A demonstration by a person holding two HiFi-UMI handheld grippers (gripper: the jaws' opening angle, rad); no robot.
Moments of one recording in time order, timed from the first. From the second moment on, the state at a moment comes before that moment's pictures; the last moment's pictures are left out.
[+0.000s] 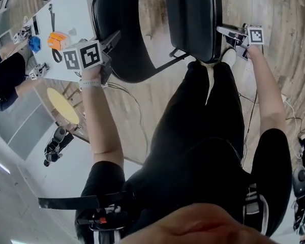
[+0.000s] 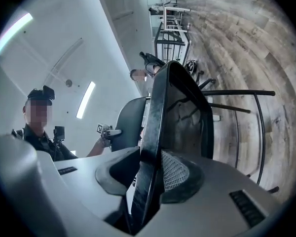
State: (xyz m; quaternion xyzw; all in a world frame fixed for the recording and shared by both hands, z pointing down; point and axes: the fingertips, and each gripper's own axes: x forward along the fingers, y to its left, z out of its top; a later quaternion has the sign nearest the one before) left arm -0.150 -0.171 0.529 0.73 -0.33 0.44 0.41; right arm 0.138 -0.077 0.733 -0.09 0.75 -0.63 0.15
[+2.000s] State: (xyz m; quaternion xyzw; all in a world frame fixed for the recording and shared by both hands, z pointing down) left arm -0.321 -0.217 0.501 0.71 -0.37 0.45 0.39; right arm -0.266 -0.180 0.653 -0.11 0.76 -0.63 0.10
